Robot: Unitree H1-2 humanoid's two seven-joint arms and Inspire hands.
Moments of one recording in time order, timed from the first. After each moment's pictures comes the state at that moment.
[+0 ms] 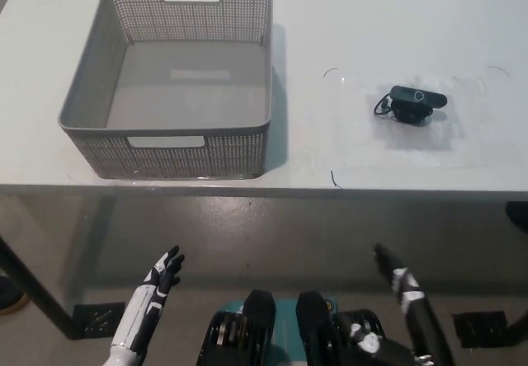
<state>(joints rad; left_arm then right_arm) -0.01 0.14 -0.08 0.26 0.09 -0.32 -0.03 0.13 -0.07 0.18 0.01 -0.14 -0.38 -0.05</state>
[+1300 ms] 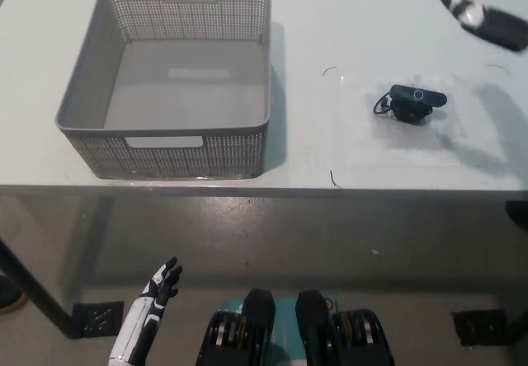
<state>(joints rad) 0.03 0.13 -0.07 0.25 0.09 -0.32 -0.03 -0.81 -0.45 0.11 0.20 -0.32 0.04 0.04</state>
